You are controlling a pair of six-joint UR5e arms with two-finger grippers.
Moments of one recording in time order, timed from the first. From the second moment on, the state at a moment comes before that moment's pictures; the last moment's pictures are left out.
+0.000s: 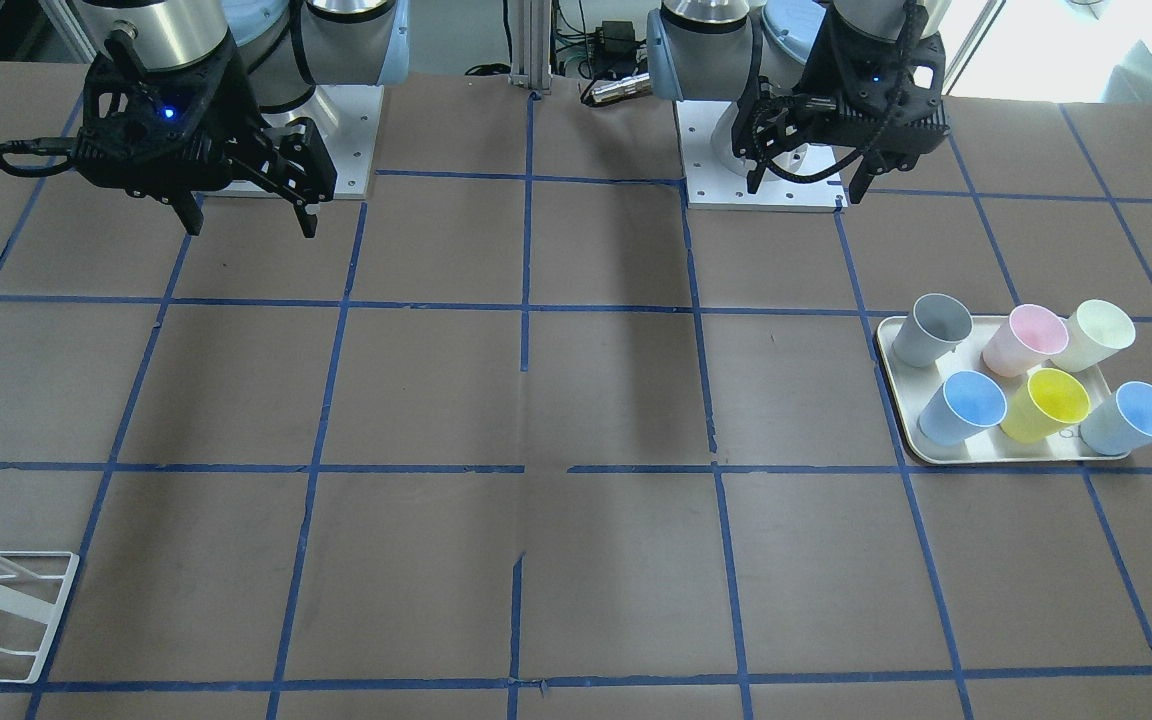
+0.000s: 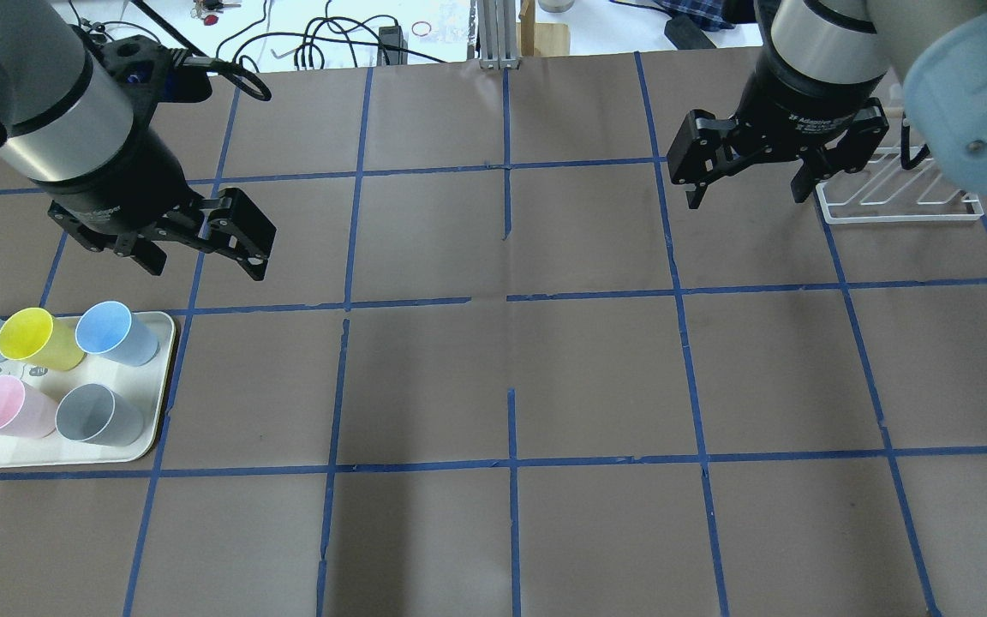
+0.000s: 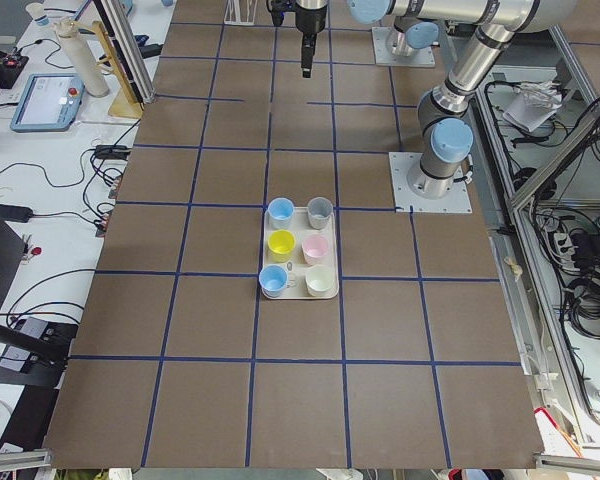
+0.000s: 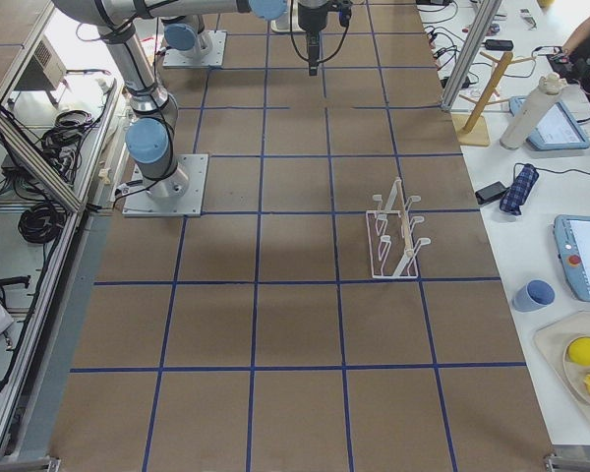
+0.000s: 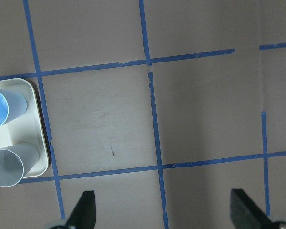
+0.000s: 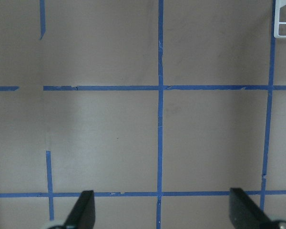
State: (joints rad) left arm -1.56 -1.41 -1.67 -1.62 1.58 0.11; right arm 1.62 -1.61 1.57 -1.57 -1.58 0.04
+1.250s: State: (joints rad) left arm -1.35 -1.44 -1.69 -1.60 1.57 0.24; right arm 1.62 -1.62 1.58 -1.57 -1.58 0.04
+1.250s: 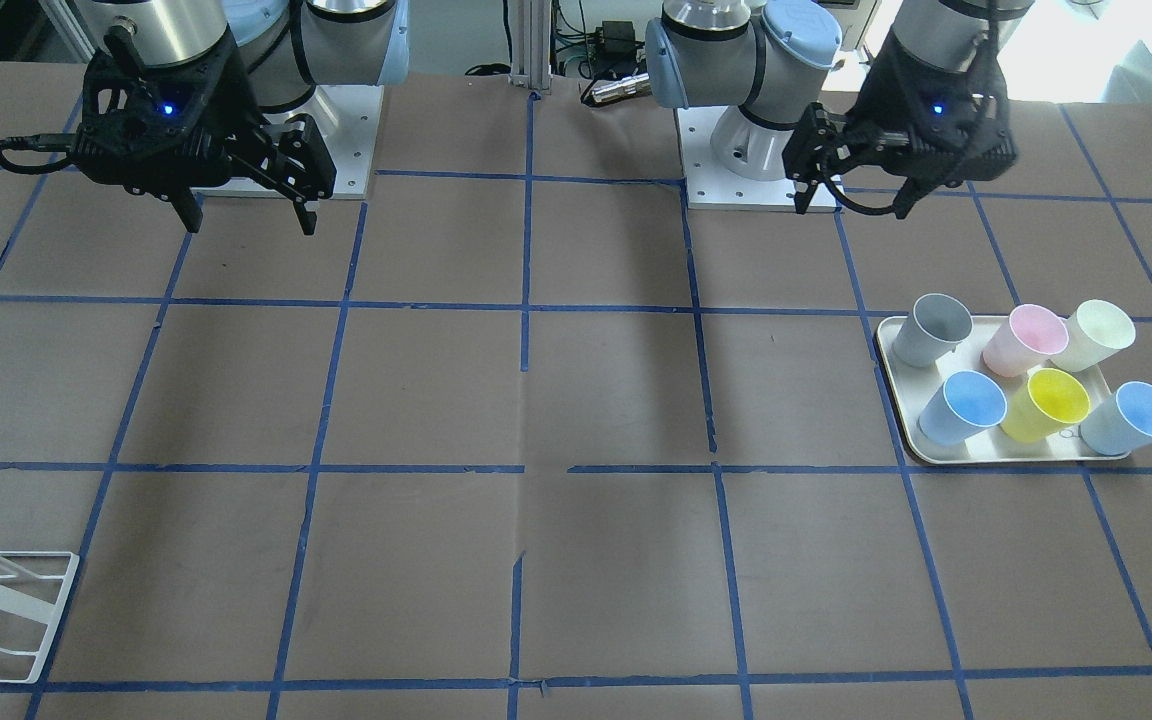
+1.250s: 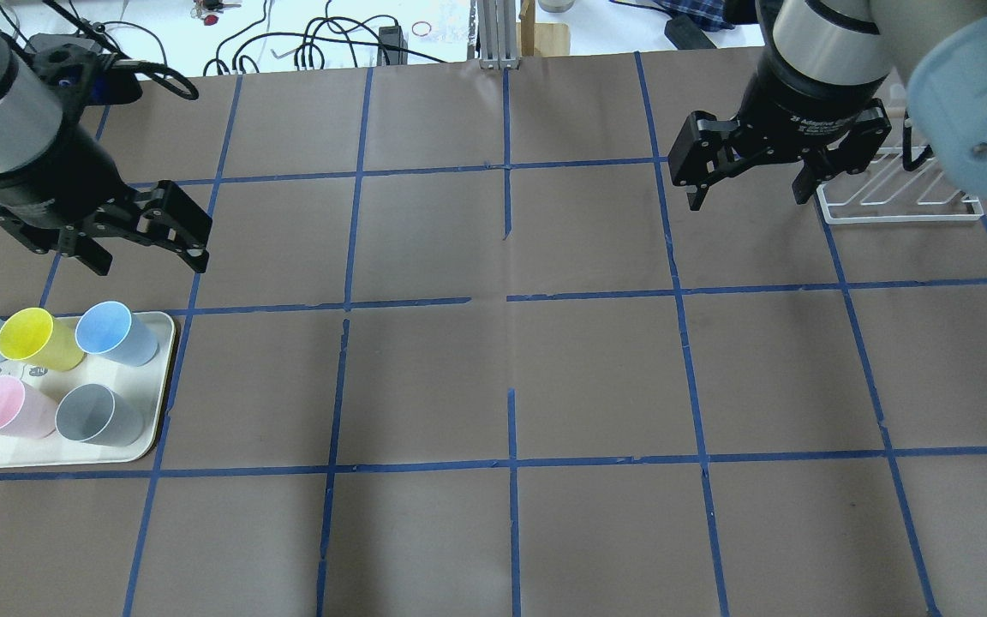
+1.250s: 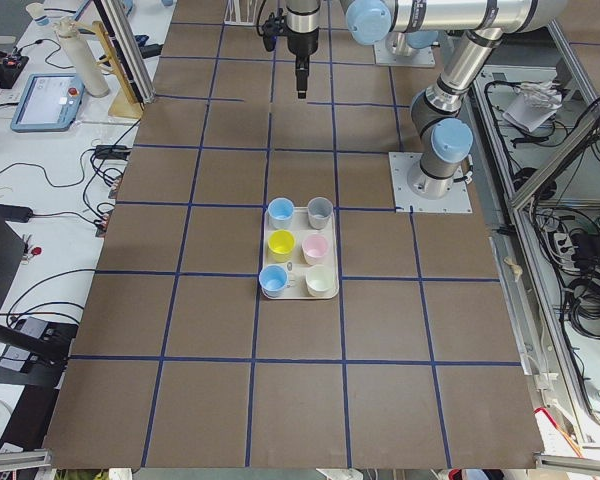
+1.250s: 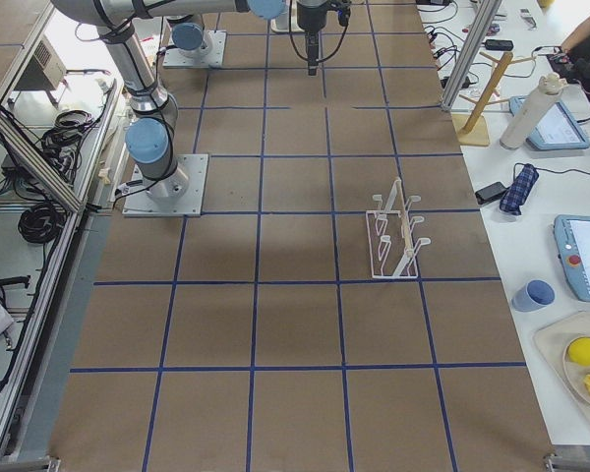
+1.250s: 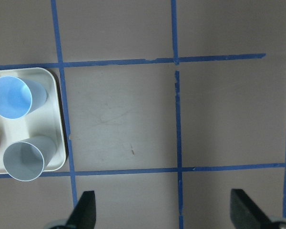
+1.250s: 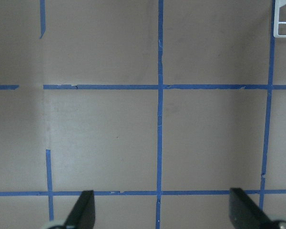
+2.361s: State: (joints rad) left arm -0.98 -1.68 -1.71 -1.36 1.57 0.87; right arm 1.62 -1.61 1.58 -1.57 -1.60 0.04
